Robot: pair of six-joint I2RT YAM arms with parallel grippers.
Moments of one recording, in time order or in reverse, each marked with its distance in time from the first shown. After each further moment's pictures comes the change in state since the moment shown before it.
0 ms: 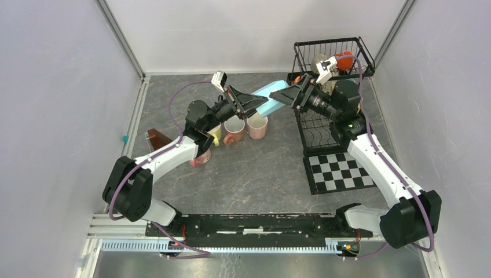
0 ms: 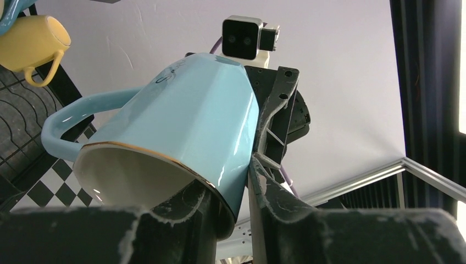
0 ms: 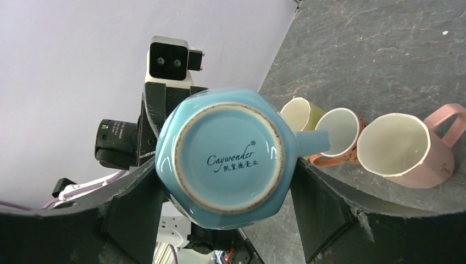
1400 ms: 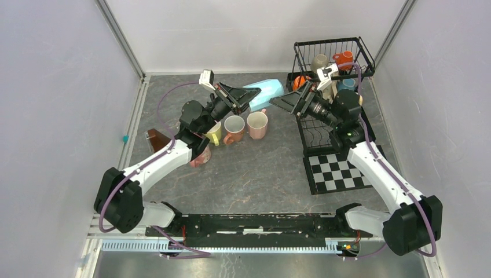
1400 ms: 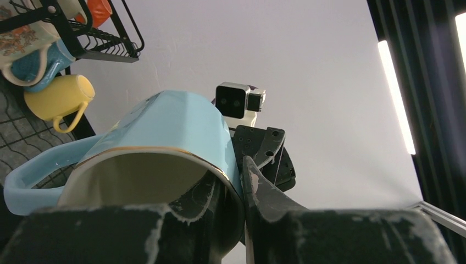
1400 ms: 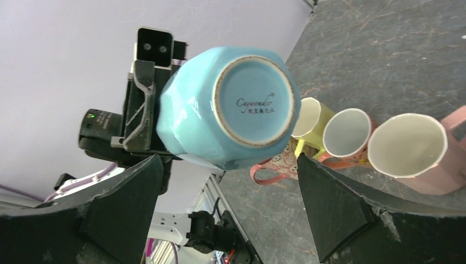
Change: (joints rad) left arm -0.010 -0.102 0.002 -0.106 -0.217 0.053; right arm 0.008 -0.052 -0.129 0.172 -0.006 0.061
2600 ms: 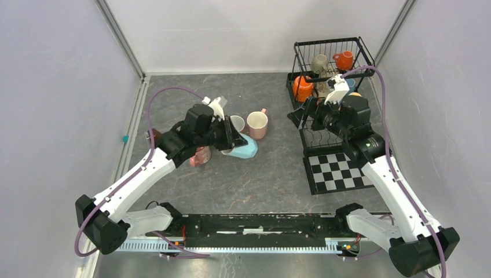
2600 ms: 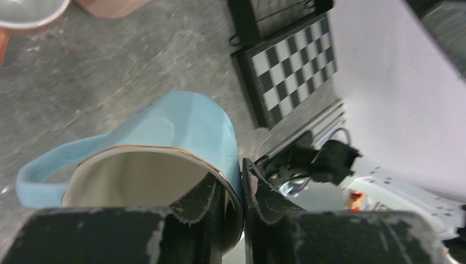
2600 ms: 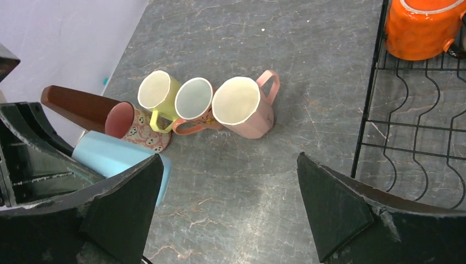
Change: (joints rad) left arm -0.064 -0.224 0.145 -1.241 -0.003 0.645; right arm 0.000 -0.180 0.088 -0.620 0.356 -0.566
